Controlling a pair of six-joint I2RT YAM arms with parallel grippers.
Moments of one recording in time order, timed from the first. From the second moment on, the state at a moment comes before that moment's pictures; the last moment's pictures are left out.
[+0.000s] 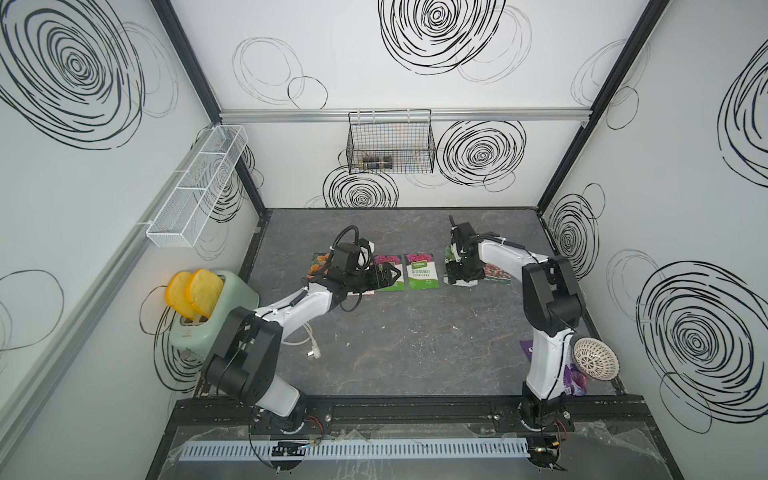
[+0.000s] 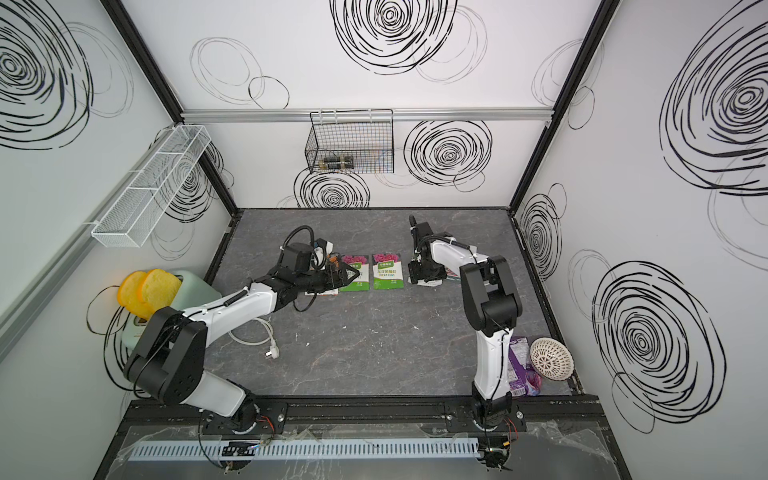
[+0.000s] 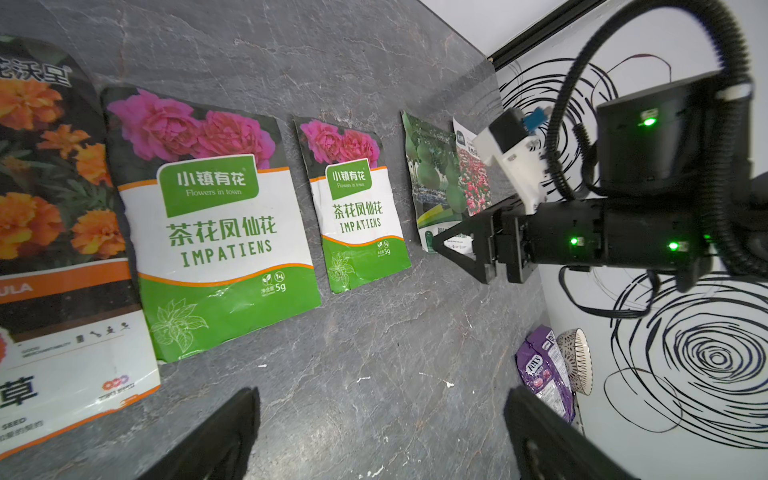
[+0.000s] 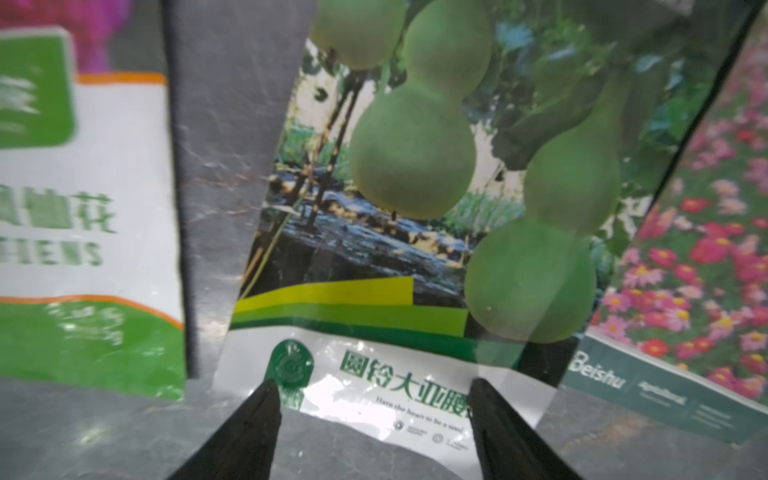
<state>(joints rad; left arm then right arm) -0.39 1.53 0.87 0.00 0.47 -0.64 0.33 1.98 1.46 -0.78 0.06 0.15</state>
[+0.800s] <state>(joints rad) -0.32 1.52 0.89 -0.01 0.48 -0.64 0.19 2.09 1.67 -0.69 -0.29 0.41</state>
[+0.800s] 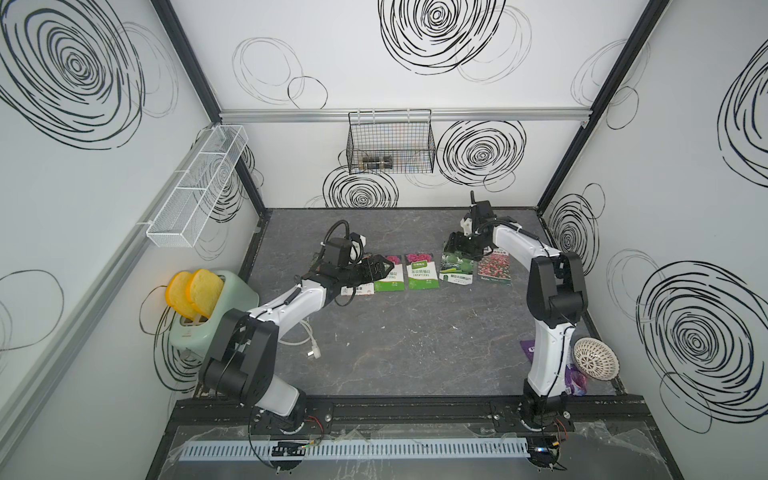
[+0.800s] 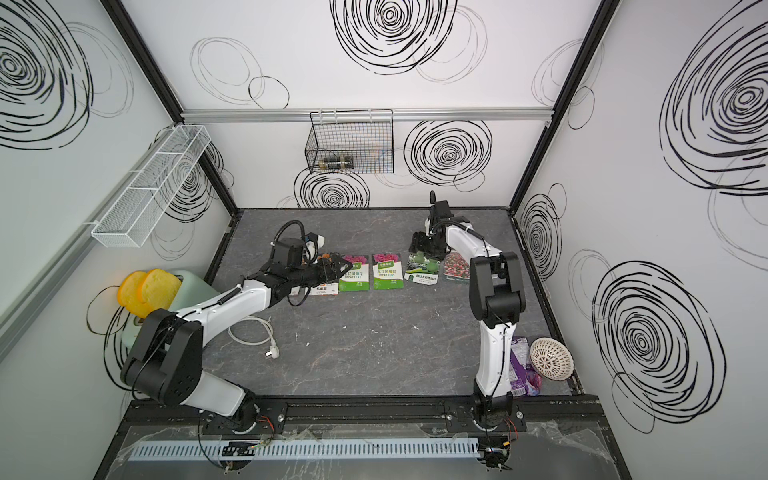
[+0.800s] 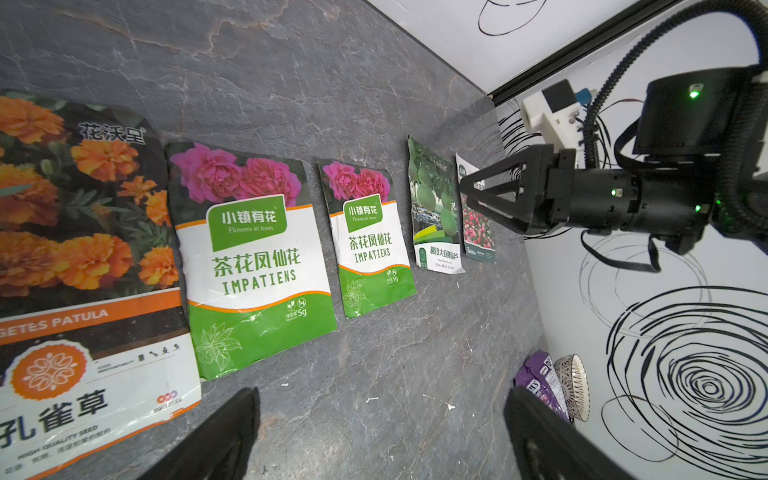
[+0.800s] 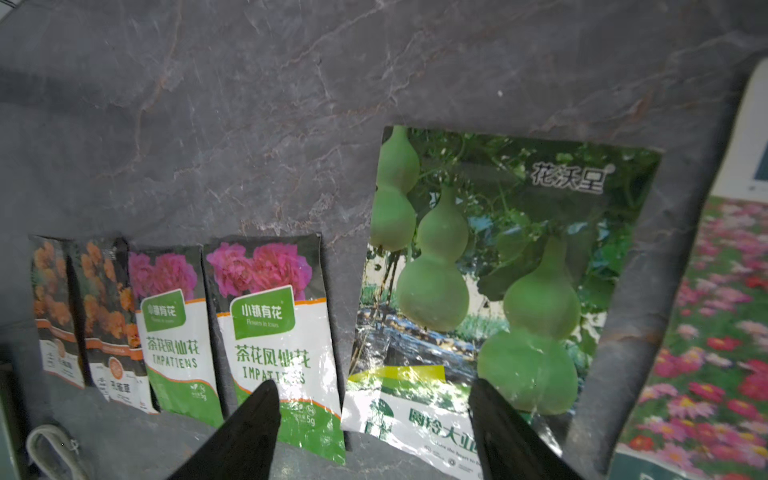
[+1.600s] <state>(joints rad) -0.32 1.57 0.91 -0.01 0.52 -0.64 0.08 2.26 1.84 -0.66 -0.21 0.42</state>
